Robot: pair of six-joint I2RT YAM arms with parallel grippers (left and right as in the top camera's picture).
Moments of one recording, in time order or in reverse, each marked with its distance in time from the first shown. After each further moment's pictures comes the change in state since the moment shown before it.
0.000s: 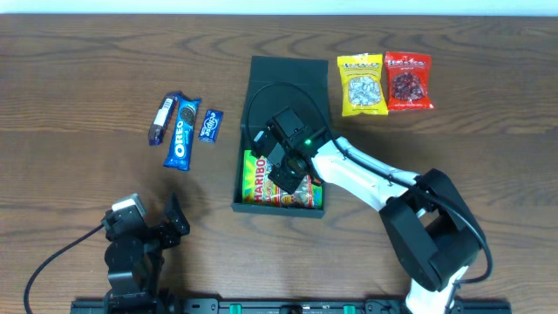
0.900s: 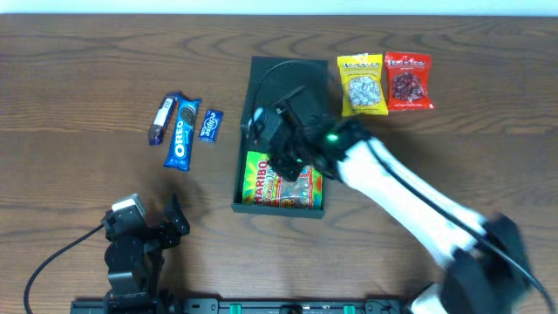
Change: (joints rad) left arm 0.000 0.000 0.000 0.000 0.000 0.000; right arm -0.005 -0.275 0.083 -0.077 -0.076 0.012
